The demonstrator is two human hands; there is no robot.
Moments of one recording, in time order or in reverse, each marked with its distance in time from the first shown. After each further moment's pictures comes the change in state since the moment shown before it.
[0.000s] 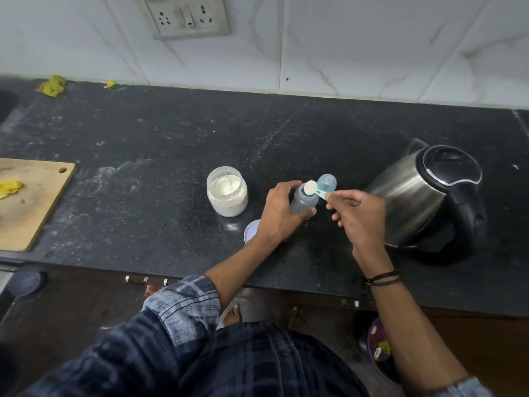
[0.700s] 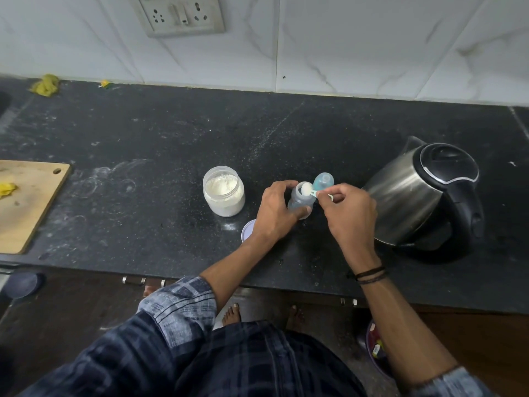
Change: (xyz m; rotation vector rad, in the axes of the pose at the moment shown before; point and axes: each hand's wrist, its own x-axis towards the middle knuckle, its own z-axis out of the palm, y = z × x) left_hand 0.004 -0.009 0.002 0.017 0.007 0.008; right_hand -0.010 -0.019 0.013 -0.513 0.107 -0.268
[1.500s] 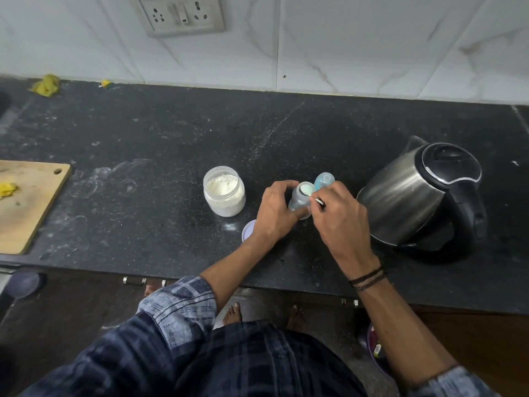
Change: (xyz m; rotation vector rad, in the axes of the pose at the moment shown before) left_hand 0.000 0.002 -0.001 0.001 0.006 0.019; right_hand -0.012 -0.006 -0.001 -0.250 0.009 -0.491
